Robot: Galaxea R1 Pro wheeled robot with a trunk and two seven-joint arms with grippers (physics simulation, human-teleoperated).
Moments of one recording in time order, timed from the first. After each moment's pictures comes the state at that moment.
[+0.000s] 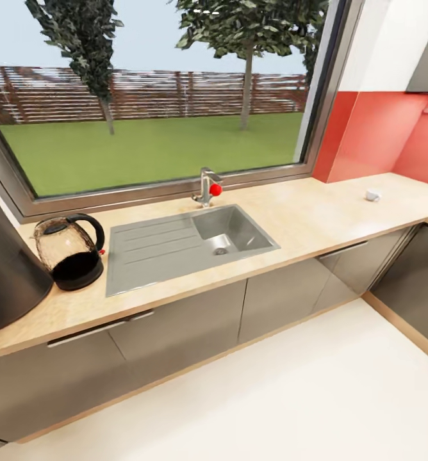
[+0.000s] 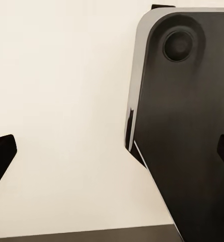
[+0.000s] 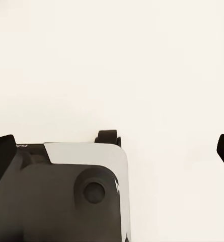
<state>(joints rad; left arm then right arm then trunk) -0.04 0.09 -0.06 -0.10 0.16 -0.14 0.05 -0.24 -0.17 0.15 -0.29 -0.26 0.00 0.15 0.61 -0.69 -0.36</state>
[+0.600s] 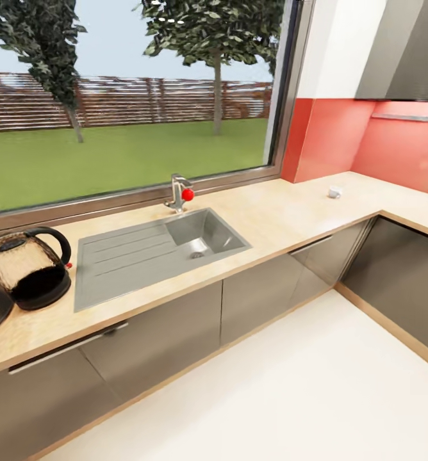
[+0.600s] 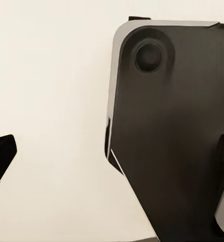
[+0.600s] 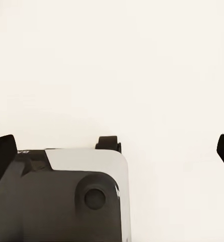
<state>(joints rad) -0.04 0.05 -0.06 -0.11 0.16 -0.14 0.04 -0.24 -0.17 0.15 -0.29 -0.26 0.00 0.15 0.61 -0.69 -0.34</state>
